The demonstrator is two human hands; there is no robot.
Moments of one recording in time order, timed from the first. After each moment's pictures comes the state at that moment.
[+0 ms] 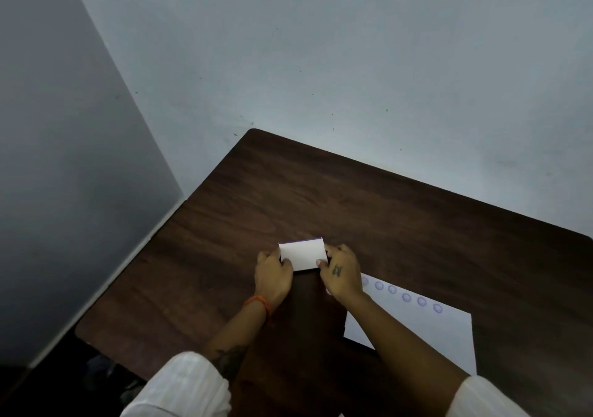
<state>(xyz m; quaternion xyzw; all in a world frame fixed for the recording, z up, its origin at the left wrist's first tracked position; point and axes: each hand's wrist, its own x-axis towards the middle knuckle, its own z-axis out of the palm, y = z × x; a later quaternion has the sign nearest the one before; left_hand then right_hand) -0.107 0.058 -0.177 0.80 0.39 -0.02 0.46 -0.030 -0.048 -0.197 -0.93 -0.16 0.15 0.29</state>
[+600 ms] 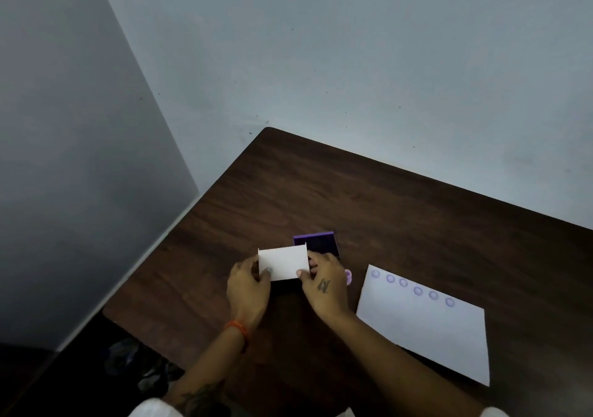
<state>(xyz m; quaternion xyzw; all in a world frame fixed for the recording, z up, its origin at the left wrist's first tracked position) -0.177 0.076 -0.172 0.78 0.45 0.11 0.41 -0.095 -0.030 -0.183 -0.89 -0.19 0.15 0.39</state>
